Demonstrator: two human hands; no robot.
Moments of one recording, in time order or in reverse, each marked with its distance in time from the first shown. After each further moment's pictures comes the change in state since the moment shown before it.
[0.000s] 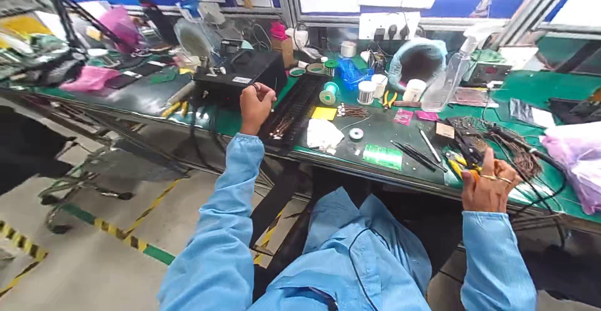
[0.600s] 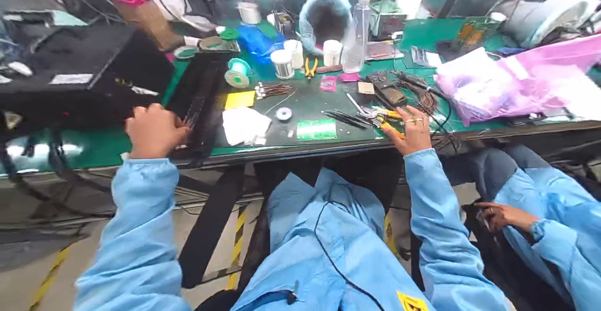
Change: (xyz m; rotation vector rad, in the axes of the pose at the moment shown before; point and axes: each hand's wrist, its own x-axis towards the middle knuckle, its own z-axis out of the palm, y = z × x) left_hand -0.012 -0.021 0.035 0.690 -0.458 0.023; right_hand 0.000 0.021 -0.020 0.007 -0.270 0.194
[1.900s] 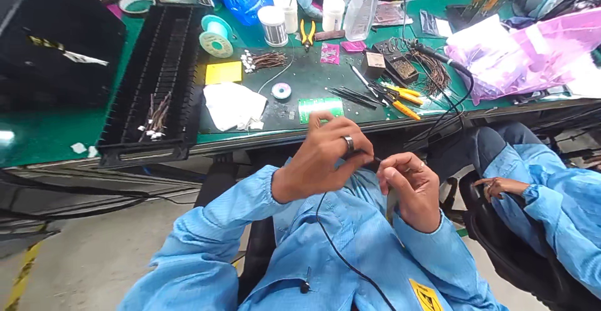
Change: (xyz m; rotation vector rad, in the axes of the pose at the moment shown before) left_hand -0.137 0.233 0.019 -0.990 0.132 1.211; right_hand -0.122 -0.169 -0.039 1.250 -0.019 0.147
